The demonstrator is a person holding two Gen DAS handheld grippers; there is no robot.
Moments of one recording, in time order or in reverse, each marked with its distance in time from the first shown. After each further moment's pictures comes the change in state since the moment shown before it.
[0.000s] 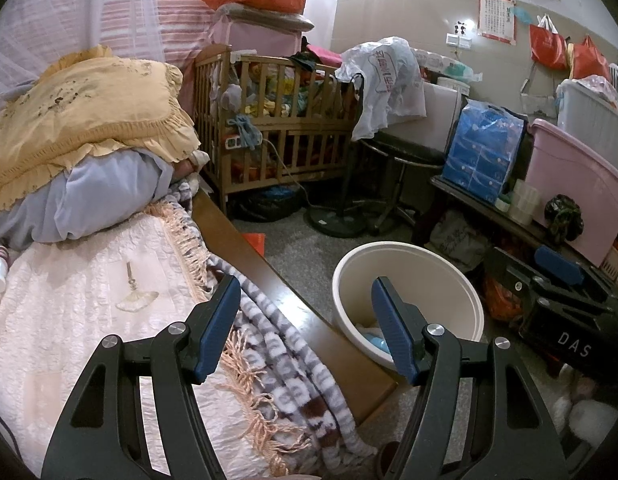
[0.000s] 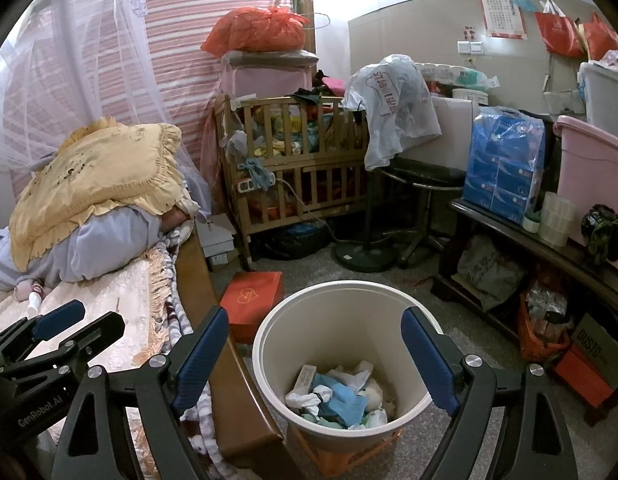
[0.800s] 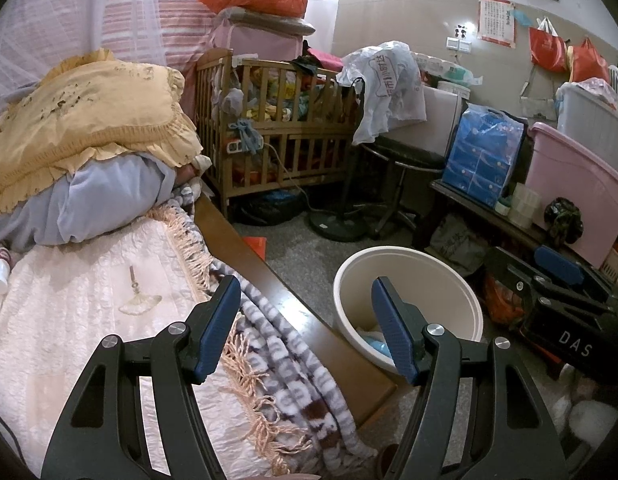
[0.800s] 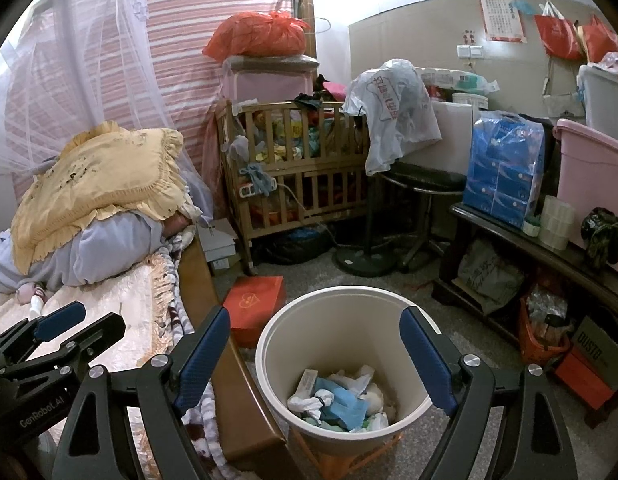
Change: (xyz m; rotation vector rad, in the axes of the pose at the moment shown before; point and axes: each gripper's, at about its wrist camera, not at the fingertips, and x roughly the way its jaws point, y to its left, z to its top) left arm -0.006 0.003 0.009 -0.003 -0.013 0.002; right arm -0.001 0.004 0.008 -0.001 -0.011 -0.001
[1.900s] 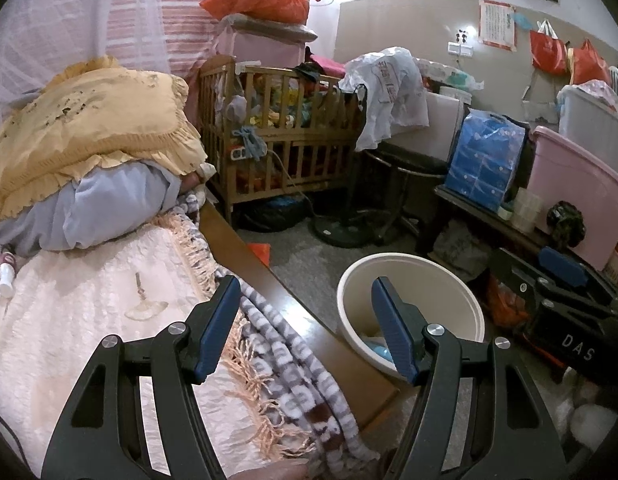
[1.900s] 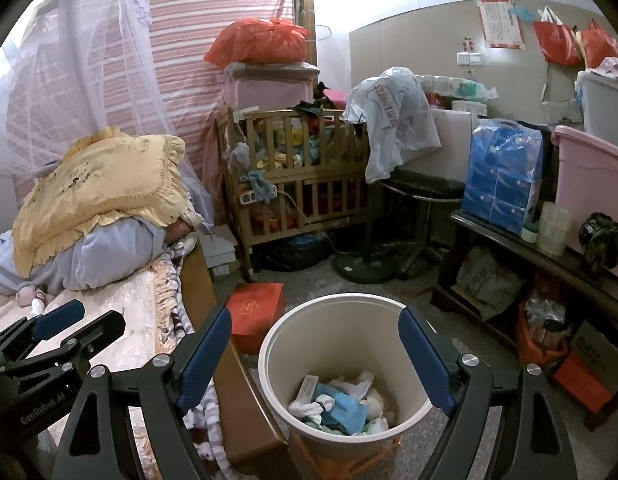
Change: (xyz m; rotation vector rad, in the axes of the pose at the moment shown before) left arm -0.005 0.002 0.001 0.002 -0.013 0.009; right arm -0.005 0.001 0.002 -0.003 -0.013 -0.003
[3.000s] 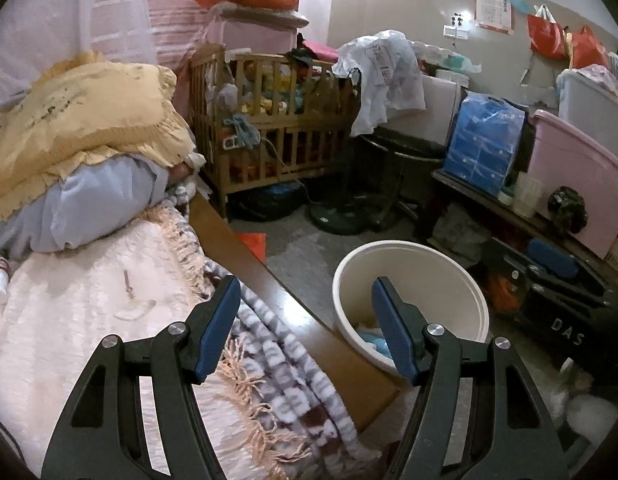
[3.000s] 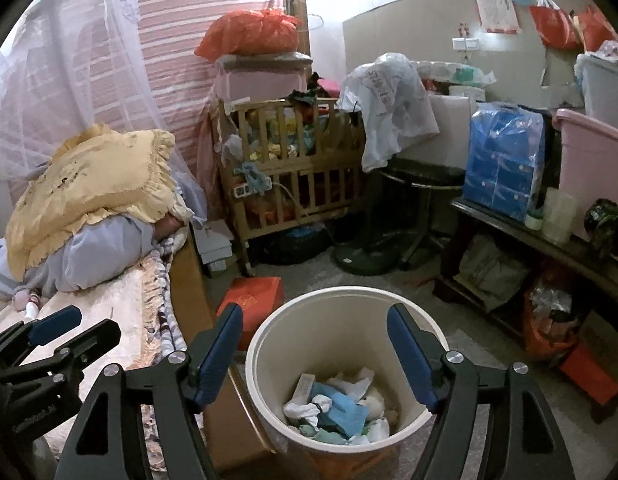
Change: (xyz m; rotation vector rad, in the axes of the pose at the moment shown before) left arm 0.022 -0.010 0.002 0.033 0.035 0.001; right arm 0.030 -0.011 -0.003 0.029 0.029 0.002
